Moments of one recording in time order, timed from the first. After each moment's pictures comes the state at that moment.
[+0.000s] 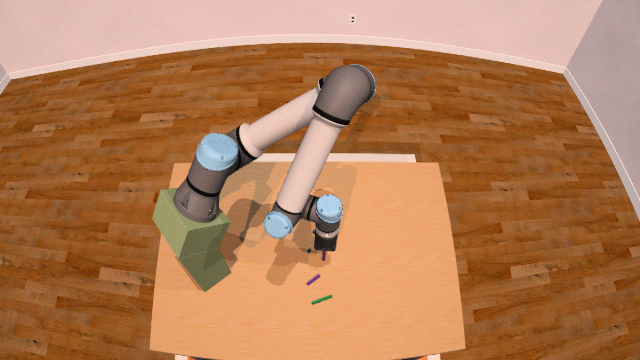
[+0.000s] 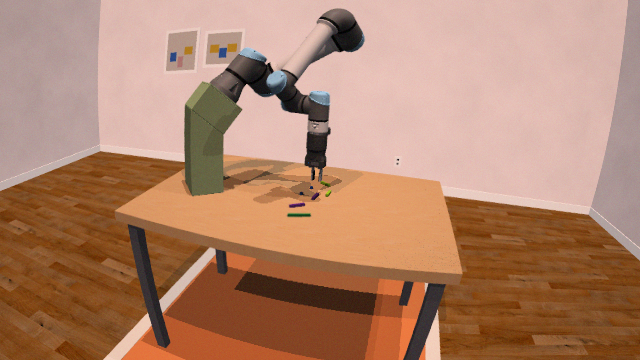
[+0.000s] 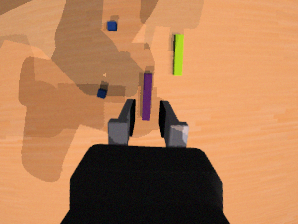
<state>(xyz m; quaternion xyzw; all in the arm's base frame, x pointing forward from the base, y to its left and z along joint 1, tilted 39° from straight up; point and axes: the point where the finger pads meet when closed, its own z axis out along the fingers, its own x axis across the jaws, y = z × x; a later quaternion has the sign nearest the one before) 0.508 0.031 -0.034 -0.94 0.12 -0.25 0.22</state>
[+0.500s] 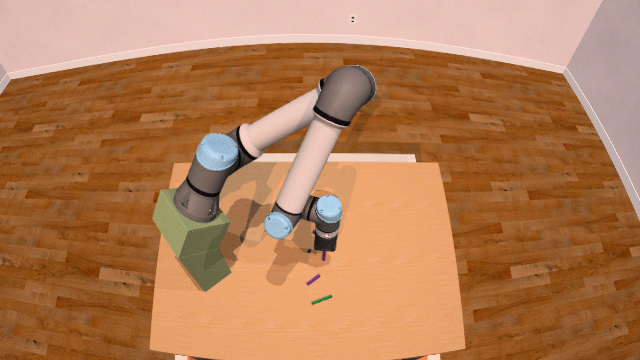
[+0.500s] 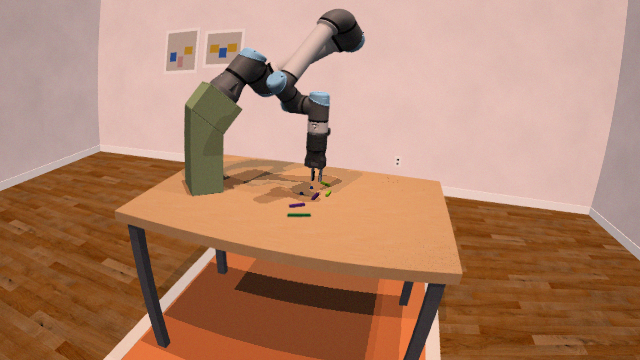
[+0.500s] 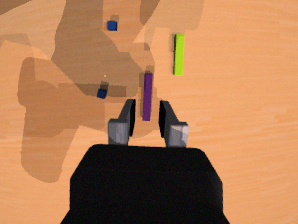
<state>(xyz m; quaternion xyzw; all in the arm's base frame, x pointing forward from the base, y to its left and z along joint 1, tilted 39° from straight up) 0.508 0.032 -0.035 -0.94 0.12 -0.25 0.22</state>
